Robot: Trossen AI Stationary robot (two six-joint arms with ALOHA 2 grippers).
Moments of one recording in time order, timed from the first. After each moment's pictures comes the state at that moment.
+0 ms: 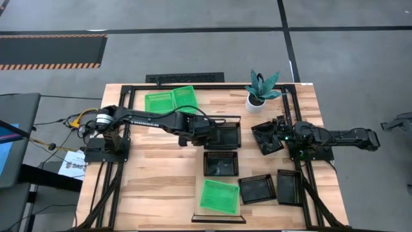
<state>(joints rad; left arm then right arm) -0.03 1.85 1.62 -0.85 -0.06 -1.53 -0.05 0.15 0.00 0.04 0.16 0.65</state>
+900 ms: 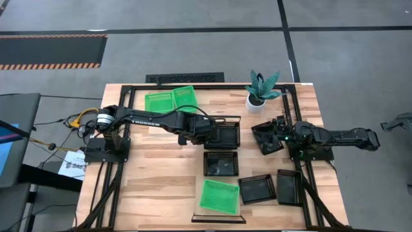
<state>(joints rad) -0.02 1.85 1.62 -0.90 -0.08 -1.53 -0.05 0.14 0.00 0.04 0.16 0.65</state>
